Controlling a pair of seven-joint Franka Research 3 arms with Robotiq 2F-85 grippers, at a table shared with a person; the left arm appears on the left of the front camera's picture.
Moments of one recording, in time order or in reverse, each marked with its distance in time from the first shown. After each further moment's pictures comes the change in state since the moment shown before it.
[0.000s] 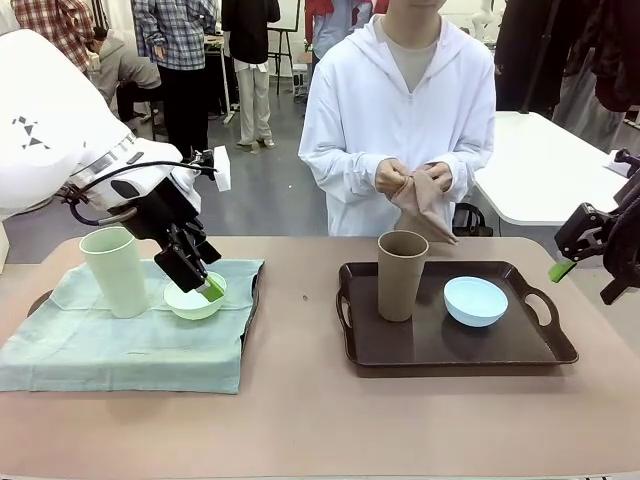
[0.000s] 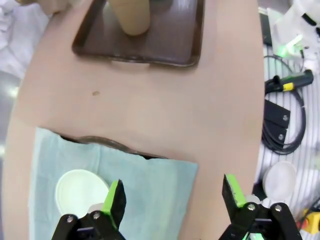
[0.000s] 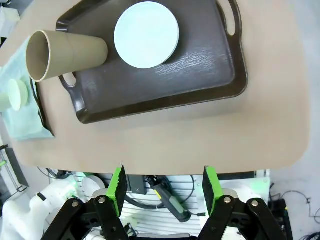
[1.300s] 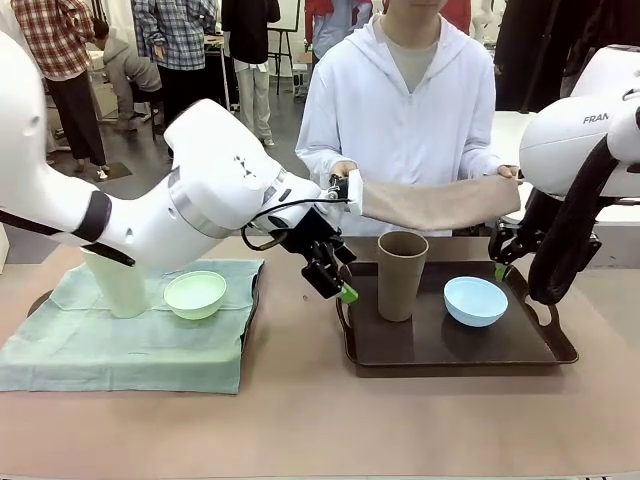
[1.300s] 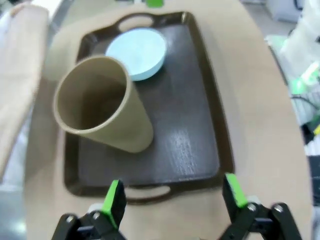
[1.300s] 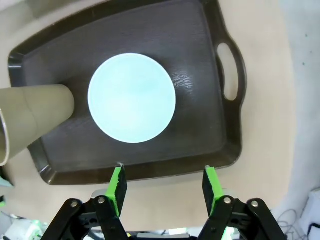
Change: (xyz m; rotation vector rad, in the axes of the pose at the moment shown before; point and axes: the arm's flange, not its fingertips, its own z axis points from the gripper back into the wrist) left arm 0.130 0.034 -0.151 -0.054 -0.215 -0.275; right arm 0.077 0.060 -0.083 -0.275 -0.057 0.071
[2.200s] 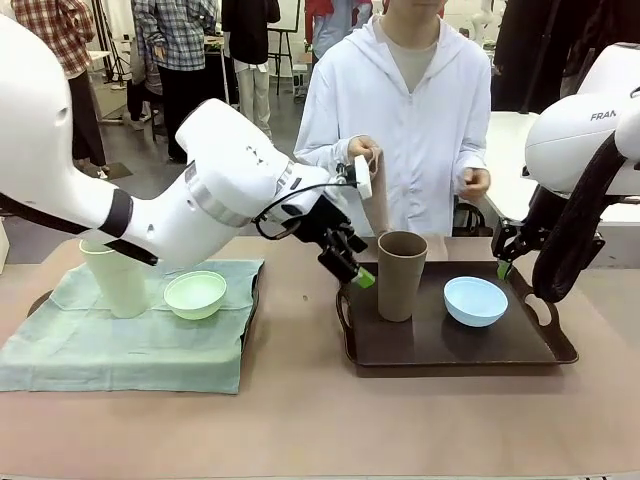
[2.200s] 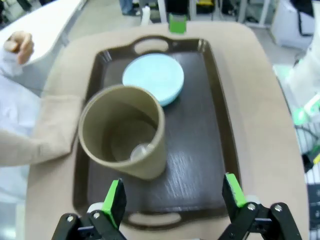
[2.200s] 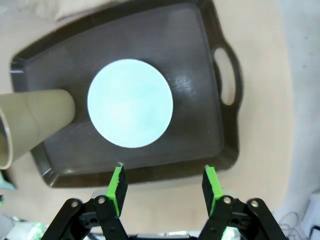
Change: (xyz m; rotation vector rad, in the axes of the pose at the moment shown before) left arm 0.019 0.029 -0.008 -0.020 -0.120 0.065; right arm 0.006 -0.005 -0.002 0.009 -0.023 -0.005
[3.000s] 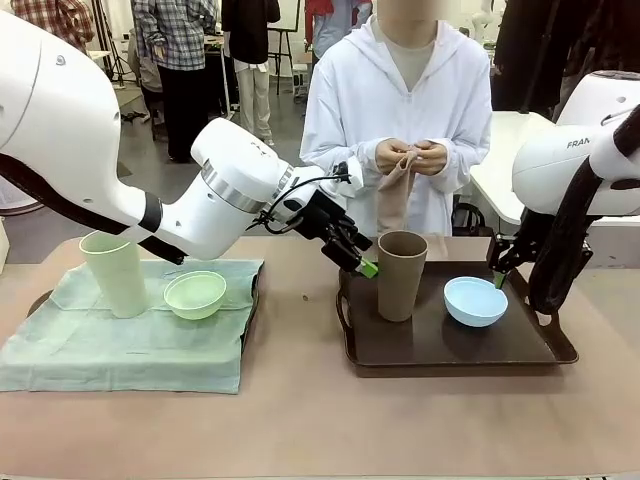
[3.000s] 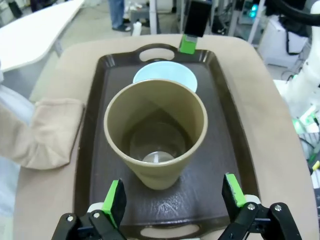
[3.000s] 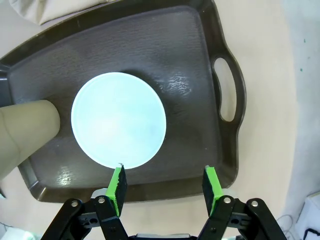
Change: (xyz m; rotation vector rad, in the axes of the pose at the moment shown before) left arm -0.030 0.046 -0.022 -0.102 -0.077 0.028; right arm 0.012 -0.002 -0.032 -0.028 0.011 0.020
